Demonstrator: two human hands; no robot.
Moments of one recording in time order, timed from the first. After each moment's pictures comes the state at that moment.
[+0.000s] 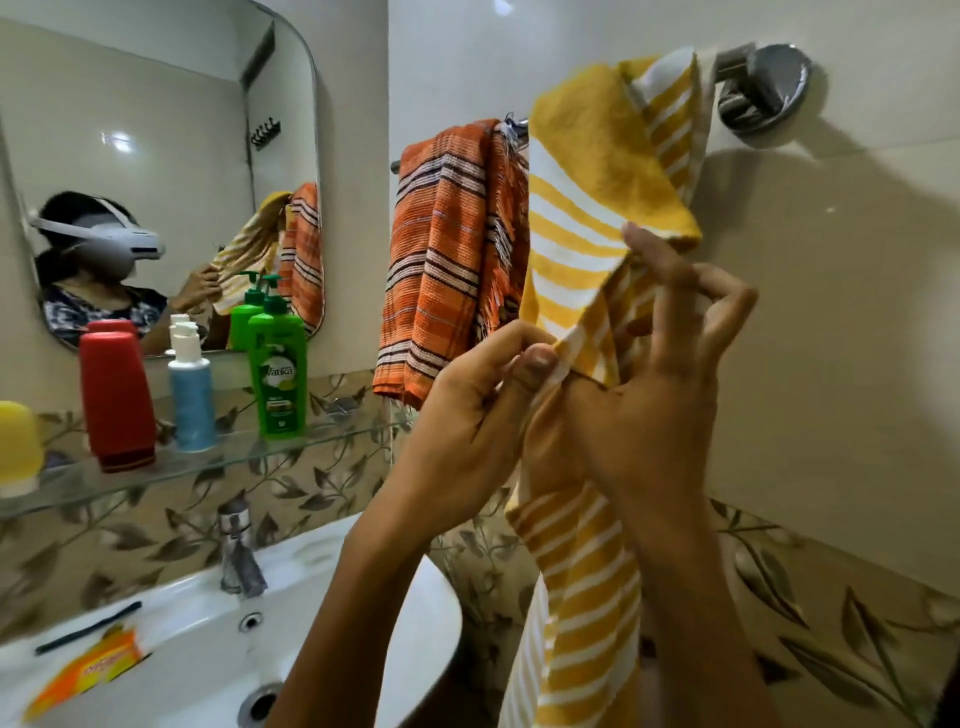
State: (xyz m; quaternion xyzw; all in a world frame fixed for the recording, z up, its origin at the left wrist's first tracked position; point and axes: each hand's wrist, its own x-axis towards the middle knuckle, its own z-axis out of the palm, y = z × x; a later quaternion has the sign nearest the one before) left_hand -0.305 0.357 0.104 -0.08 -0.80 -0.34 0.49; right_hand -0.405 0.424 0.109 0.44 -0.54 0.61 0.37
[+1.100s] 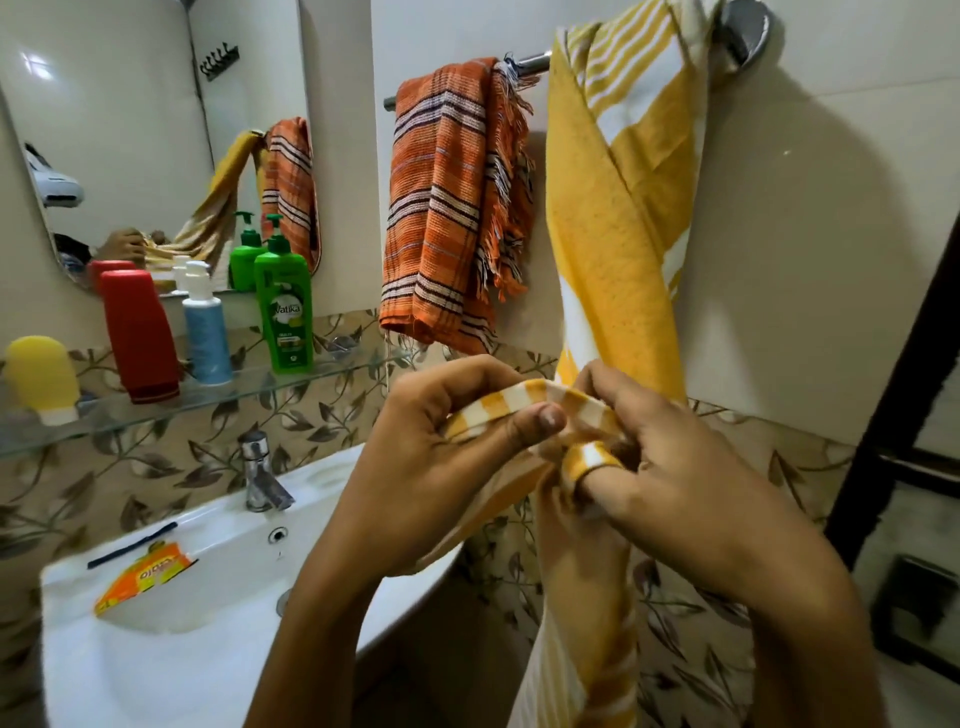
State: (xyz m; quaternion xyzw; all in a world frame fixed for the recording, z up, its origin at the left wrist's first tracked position) left_hand -0.195 0.405 0.067 -0.03 -0.81 -0.39 0.44; right_hand -0.309 0.532 0.078 0.58 -0.72 0.38 0.03
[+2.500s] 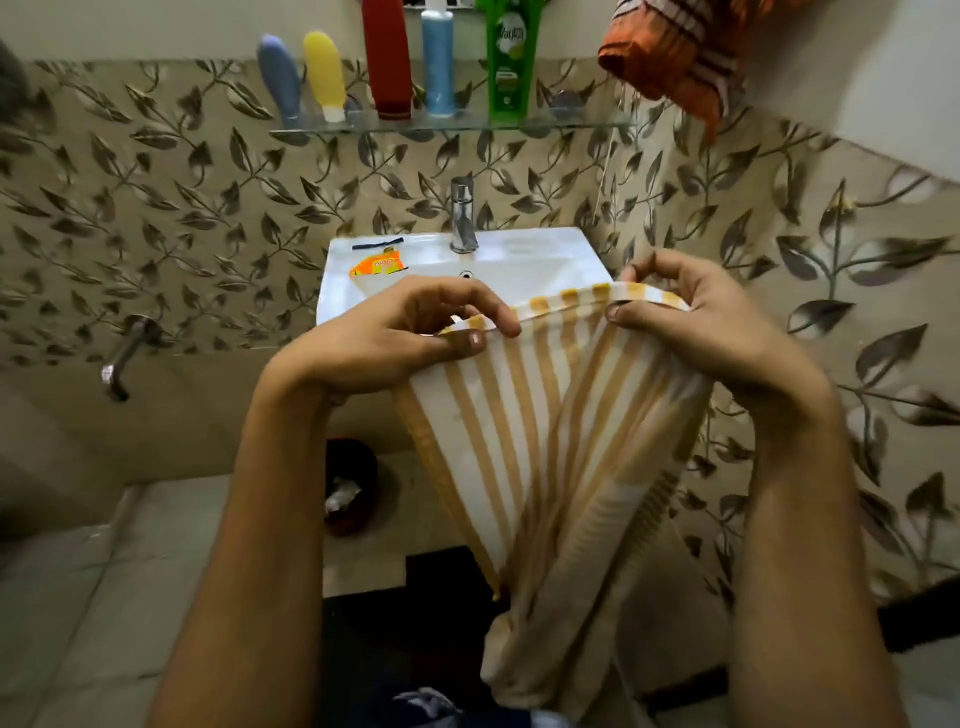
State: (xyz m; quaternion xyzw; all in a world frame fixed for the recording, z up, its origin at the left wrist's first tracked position) left_hand -0.152 0.459 -0.038 0.31 -0.79 -0.47 0.25; right_hand -0.406 0.479 -0.040 0.66 -0.54 0.40 -0.34
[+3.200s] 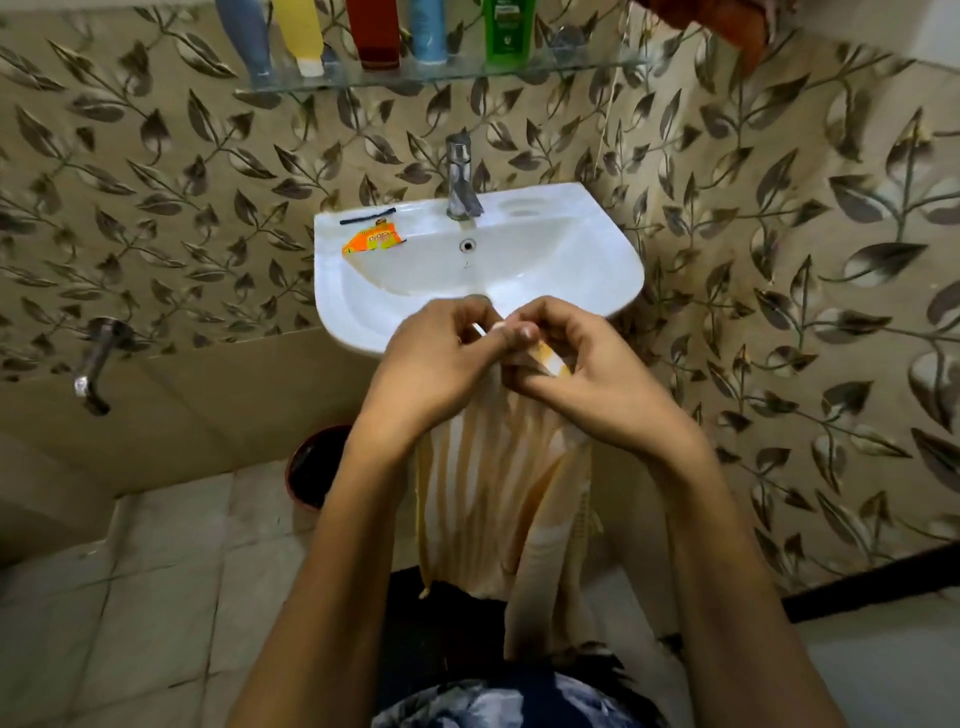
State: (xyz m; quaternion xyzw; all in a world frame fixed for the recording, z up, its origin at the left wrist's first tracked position) left_hand -0.137 0.442 -0.080 0.50 -0.72 -0.37 0.30; right_hand -0.282 0.472 -0.100 0.66 -0.48 0.43 -0.38
